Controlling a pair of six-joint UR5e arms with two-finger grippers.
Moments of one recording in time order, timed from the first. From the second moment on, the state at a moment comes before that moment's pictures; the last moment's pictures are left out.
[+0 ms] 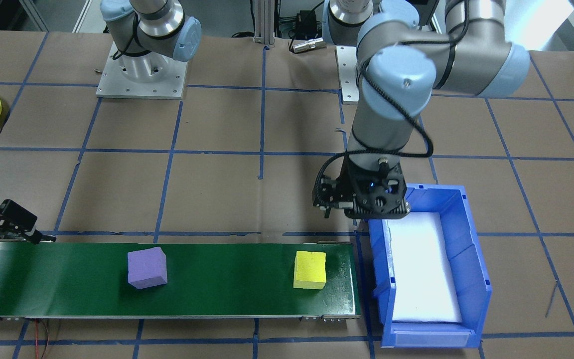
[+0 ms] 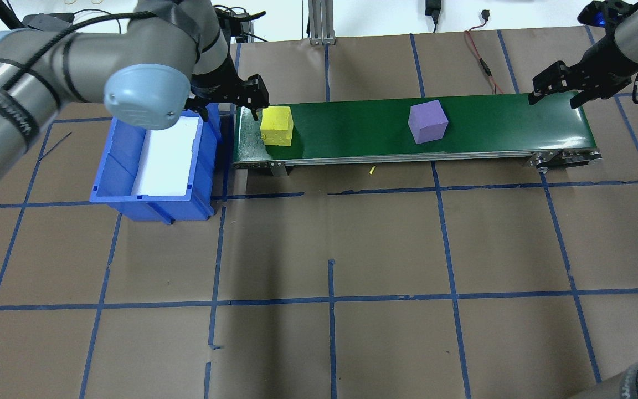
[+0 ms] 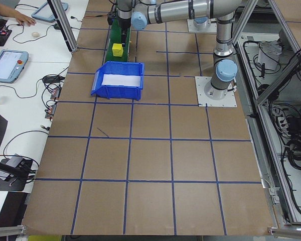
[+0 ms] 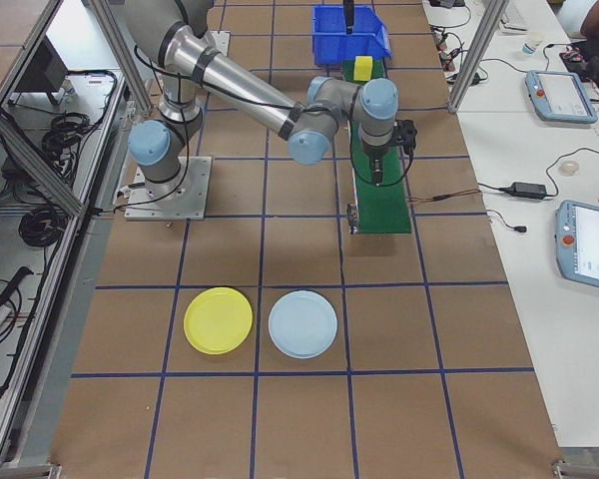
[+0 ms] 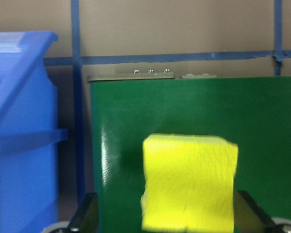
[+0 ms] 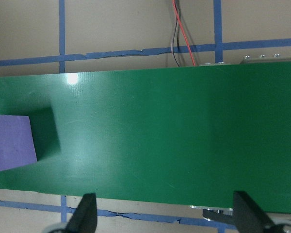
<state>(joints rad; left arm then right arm) -1.69 -1.80 -1.55 -1.27 1.61 -0.13 1.14 -1.24 1.62 -2.00 -1.27 -0.42</state>
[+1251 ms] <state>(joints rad) -1.60 -1.45 -1.61 -1.64 1.67 -0.14 1.13 -1.11 1.51 -1.84 -1.14 -0.60</state>
